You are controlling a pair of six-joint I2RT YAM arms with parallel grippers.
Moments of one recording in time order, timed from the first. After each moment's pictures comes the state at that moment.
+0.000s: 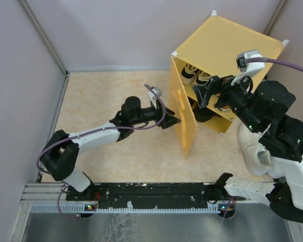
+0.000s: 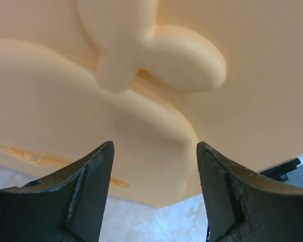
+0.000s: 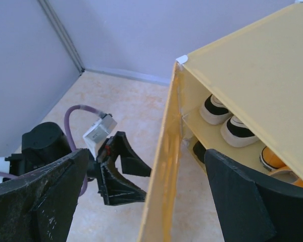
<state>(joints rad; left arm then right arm) -0.78 1.56 0.95 0.55 0.48 -0.43 0.78 1.00 1.80 -0.85 0.36 0.16</state>
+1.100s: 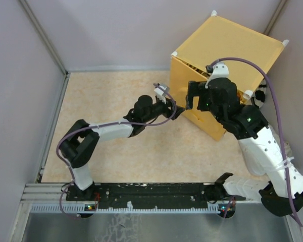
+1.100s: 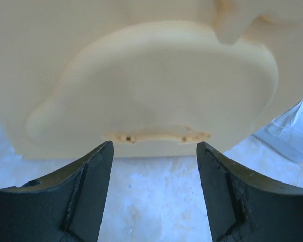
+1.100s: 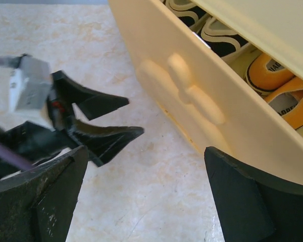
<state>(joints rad) -0.82 1.85 1.14 0.69 0.19 -0.31 0.67 1.10 1.54 -0.90 0.43 0.32</state>
